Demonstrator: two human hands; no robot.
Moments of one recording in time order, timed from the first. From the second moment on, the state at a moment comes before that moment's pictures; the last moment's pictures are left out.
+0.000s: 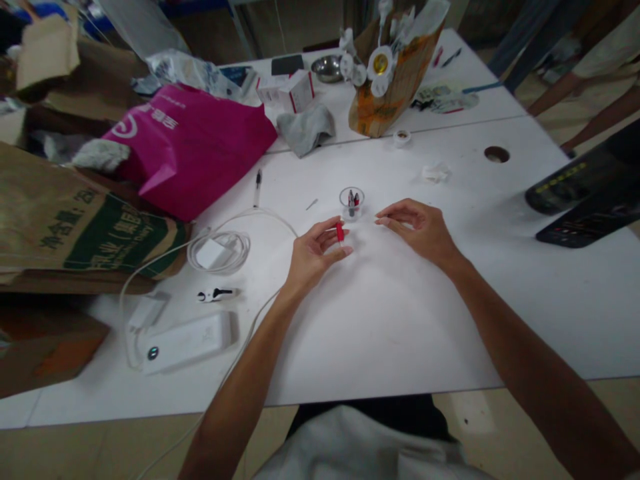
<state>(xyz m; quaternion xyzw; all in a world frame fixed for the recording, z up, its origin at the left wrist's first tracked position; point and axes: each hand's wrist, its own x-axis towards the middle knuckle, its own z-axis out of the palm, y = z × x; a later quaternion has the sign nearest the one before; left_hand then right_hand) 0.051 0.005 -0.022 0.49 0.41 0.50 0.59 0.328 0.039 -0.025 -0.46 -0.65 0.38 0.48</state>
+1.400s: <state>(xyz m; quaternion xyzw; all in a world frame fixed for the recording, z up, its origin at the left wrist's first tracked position) 0.005 0.018 -0.024 0.79 0.52 0.25 0.22 0.354 0.049 -0.035 -0.47 -0.78 0.25 0.32</state>
